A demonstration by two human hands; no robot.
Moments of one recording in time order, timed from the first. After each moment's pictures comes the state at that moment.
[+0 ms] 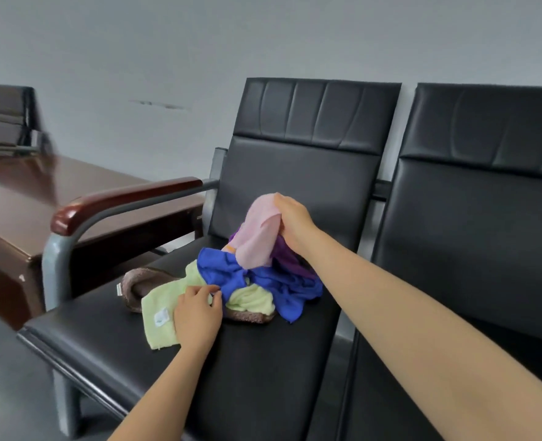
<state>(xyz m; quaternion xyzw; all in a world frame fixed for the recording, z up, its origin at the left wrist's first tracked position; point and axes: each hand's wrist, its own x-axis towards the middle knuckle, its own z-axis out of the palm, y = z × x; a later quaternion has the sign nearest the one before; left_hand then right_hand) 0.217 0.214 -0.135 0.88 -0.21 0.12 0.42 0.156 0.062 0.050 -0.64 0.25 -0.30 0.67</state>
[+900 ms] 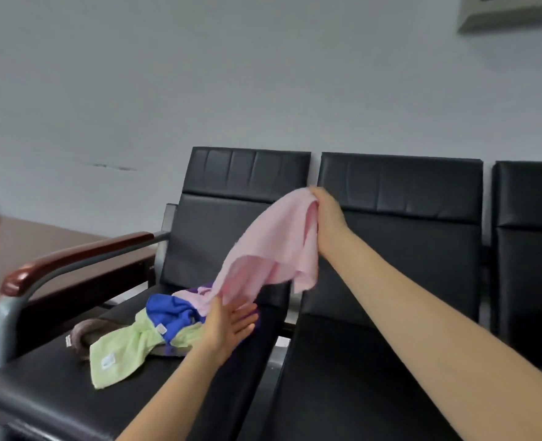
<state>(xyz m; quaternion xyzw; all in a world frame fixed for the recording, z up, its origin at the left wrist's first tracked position) 0.071 0.165 -0.007 0.46 -0.15 -0.43 0.76 -0.075 0.091 0.188 -0.51 0.20 -0.45 0.70</state>
